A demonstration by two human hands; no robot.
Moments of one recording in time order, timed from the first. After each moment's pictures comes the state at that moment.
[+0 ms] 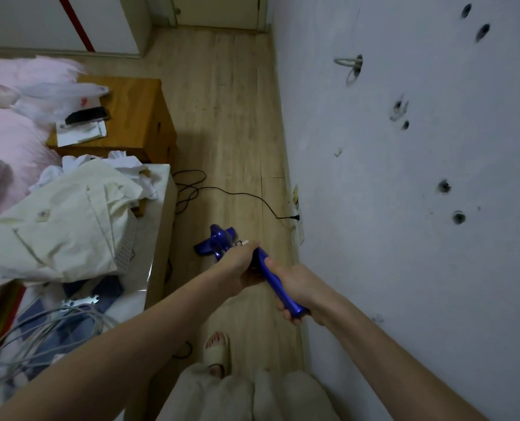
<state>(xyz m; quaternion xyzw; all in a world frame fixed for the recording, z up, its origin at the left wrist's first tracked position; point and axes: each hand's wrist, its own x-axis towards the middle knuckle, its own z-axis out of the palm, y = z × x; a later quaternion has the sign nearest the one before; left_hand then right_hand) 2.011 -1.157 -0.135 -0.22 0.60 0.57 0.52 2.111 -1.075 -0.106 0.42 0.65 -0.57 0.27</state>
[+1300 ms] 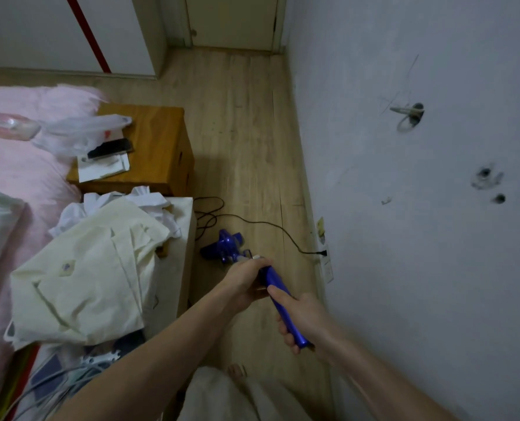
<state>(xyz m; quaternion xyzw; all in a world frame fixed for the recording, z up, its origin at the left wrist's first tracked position) 1.841 -1.183 -0.155 -0.18 0.58 0.61 0.51 1.957 -1.114 -0.104 0.45 0.61 -0.63 0.20</state>
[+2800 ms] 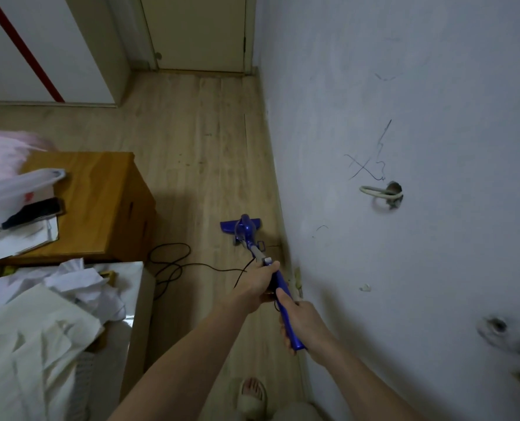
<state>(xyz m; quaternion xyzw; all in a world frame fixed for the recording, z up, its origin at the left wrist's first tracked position) 1.691 -0.910 -0.208 -0.10 0.62 0.56 0.54 1.807 -0.872 -0.172 0.48 0.63 -0.59 0.14</state>
